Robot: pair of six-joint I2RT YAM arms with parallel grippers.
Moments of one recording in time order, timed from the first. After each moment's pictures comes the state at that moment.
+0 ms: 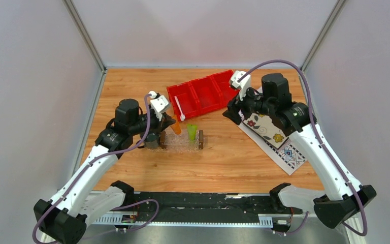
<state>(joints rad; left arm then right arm) -0.43 0.93 0.90 -0.35 0.52 0.22 0.50 1.20 1.40 -0.71 -0.43 -0.35</state>
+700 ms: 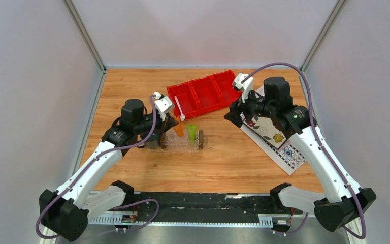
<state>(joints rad) -0.43 0.99 0.83 -0.24 0.54 0.21 0.44 1.14 1.30 -0.67 -0.47 -0.30</state>
